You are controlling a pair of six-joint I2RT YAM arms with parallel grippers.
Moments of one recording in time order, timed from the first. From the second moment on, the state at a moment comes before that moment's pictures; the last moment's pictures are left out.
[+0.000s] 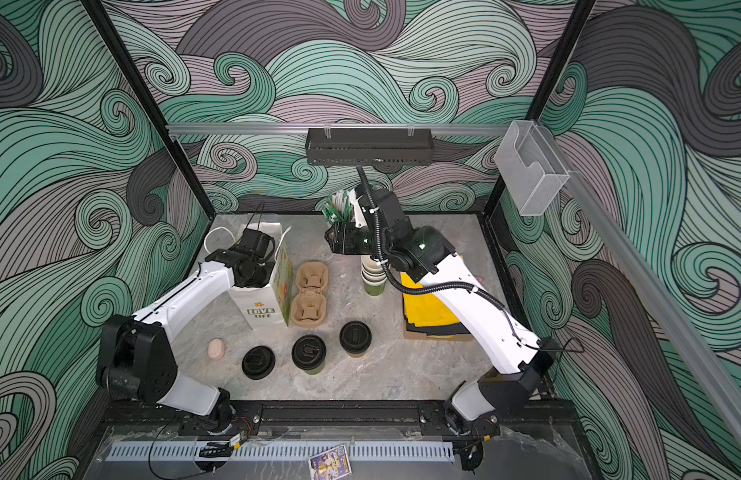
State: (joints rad) left arm -0.26 1.49 1.16 -0.79 -0.20 -0.38; right arm 0.74 1.51 1.81 -0.84 -0.08 0.57
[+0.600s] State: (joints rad) left arm -0.26 1.30 1.20 -0.78 -0.15 -0.37; right arm 0.74 1.51 1.81 -0.85 -0.09 0.58
